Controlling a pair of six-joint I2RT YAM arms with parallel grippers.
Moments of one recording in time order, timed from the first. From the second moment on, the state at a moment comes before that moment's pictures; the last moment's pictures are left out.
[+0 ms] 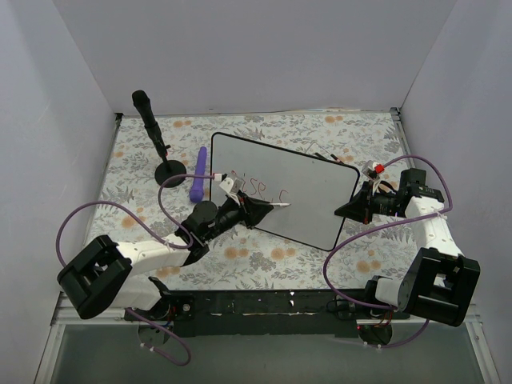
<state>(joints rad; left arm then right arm) -0.82 1.28 0.42 0.89 0.14 -0.50 -0.23 1.24 0.82 -0.90 -1.29 -0.90</state>
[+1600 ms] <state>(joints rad) -0.82 1.35 0.56 0.75 0.17 -0.45 -0.23 1.24 0.82 -0.90 -1.28 -0.89</state>
